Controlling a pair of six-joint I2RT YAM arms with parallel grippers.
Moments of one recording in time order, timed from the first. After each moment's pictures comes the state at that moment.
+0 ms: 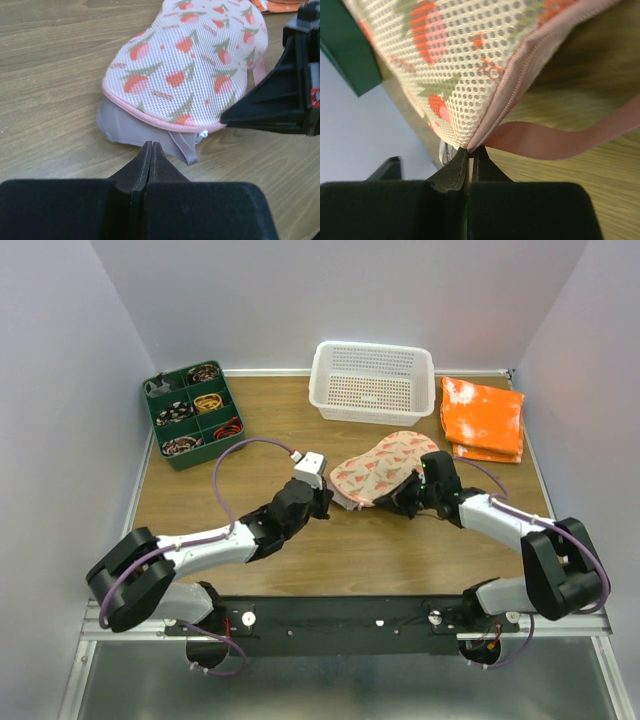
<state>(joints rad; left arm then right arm) -0.91 1.36 0.59 0.40 -0.29 -0.42 0.37 1.38 0.63 -0.05 -0.36 1.21</state>
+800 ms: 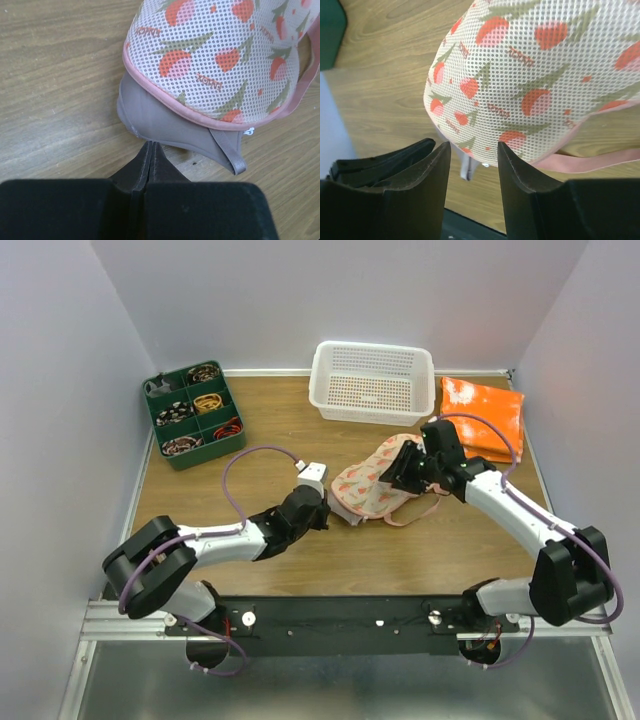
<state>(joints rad) -0.91 1.40 0.56 0.31 -0.28 -0.53 0.39 1.34 0.90 -0.39 -0.21 0.83</state>
